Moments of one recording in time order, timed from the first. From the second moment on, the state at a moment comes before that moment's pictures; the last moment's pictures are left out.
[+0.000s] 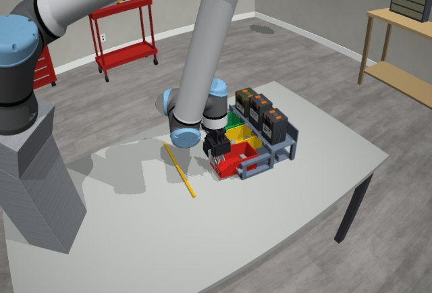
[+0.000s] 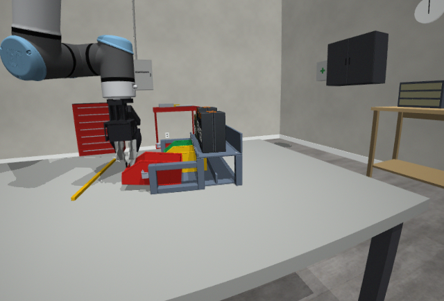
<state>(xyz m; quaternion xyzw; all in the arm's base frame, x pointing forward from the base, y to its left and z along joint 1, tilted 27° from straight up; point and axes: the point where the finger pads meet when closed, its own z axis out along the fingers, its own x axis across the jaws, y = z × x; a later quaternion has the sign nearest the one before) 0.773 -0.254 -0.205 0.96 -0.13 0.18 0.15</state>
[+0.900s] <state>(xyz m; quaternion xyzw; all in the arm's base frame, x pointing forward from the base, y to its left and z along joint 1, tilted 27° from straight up) 0.714 -0.241 -0.230 0.96 -0.13 0.18 0.15</state>
